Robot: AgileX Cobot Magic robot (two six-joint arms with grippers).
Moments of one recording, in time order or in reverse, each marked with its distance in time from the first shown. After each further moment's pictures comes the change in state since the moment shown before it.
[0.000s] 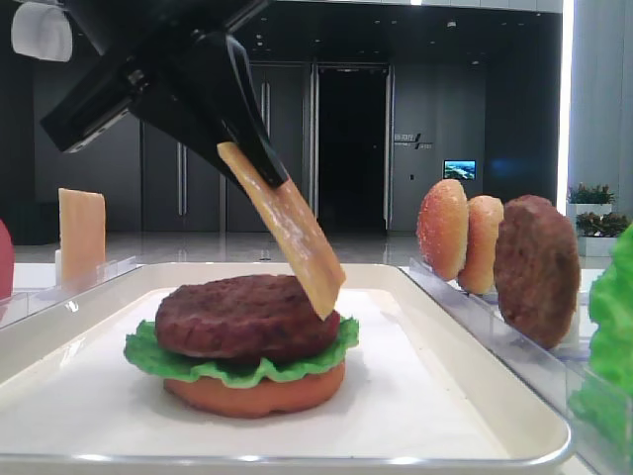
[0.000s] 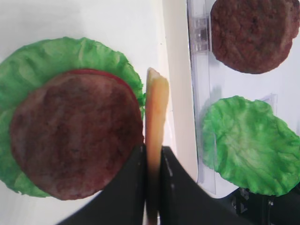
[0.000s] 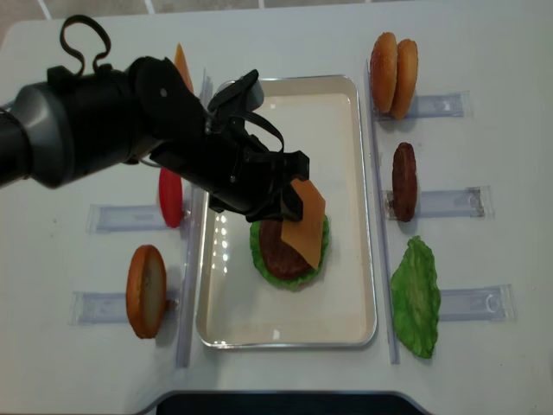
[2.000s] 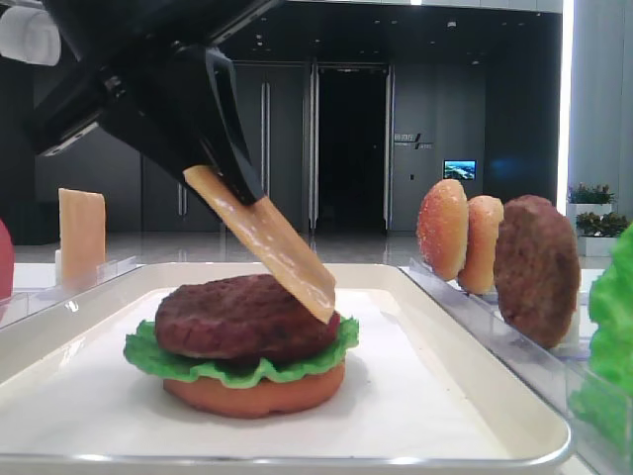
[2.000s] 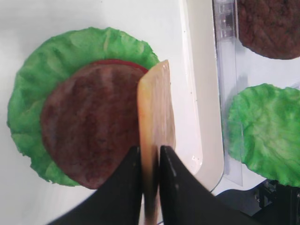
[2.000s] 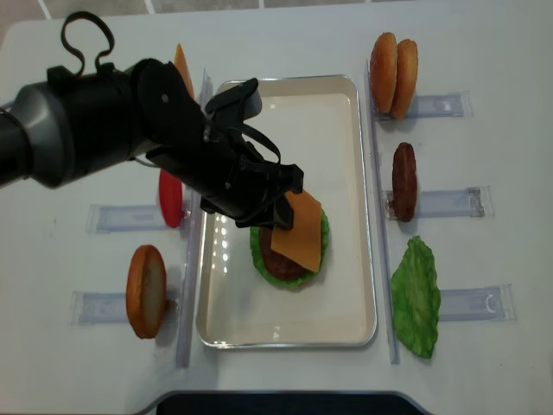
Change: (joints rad) left arm 0.000 0.000 0.000 0.113 0.032 -0.038; right arm 0.000 0.000 0.000 0.000 0.000 0.000
